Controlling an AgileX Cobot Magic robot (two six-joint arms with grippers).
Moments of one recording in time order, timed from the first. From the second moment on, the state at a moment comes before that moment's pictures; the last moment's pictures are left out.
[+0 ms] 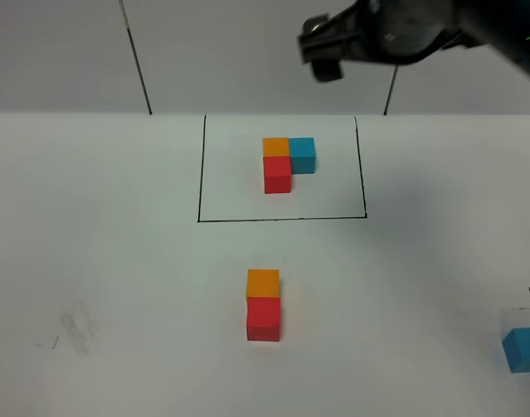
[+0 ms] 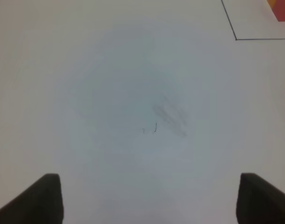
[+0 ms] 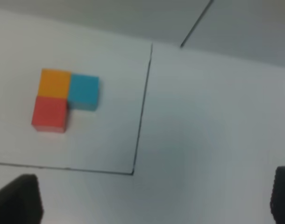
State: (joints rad) left arm -0.07 -0.01 -0.51 0.04 1.07 -0.05; right arm 0.64 1.80 -1.94 -0.50 1.21 0.48
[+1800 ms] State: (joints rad) left arm -0.07 -0.01 -0.51 0.04 1.07 -0.05; right arm -0.07 1.29 -0.79 0.08 0.84 -0.23
